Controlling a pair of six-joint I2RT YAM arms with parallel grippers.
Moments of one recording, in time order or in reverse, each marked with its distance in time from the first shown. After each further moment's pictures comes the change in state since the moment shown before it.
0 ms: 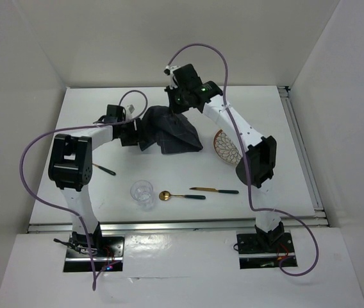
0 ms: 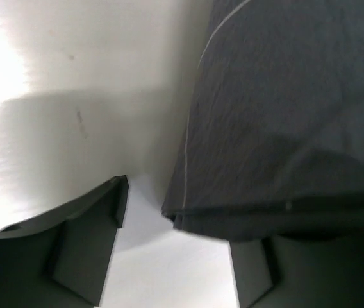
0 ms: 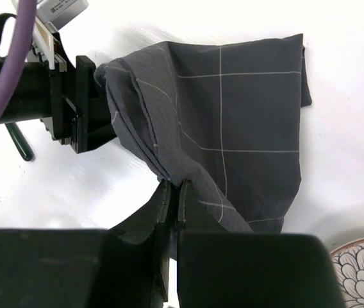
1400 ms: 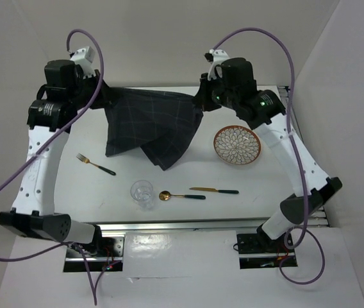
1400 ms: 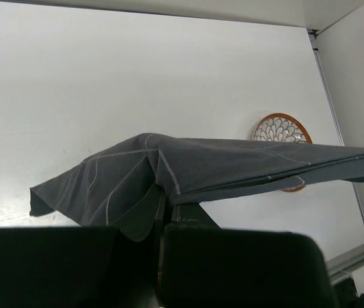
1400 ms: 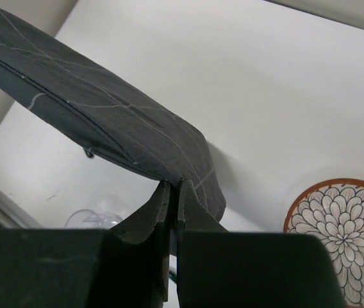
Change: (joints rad) left arm 0.013 -0.521 0.537 -0.554 -0.098 0.007; right arm -0.057 -0.552 -0.315 0.034 0.004 0.052
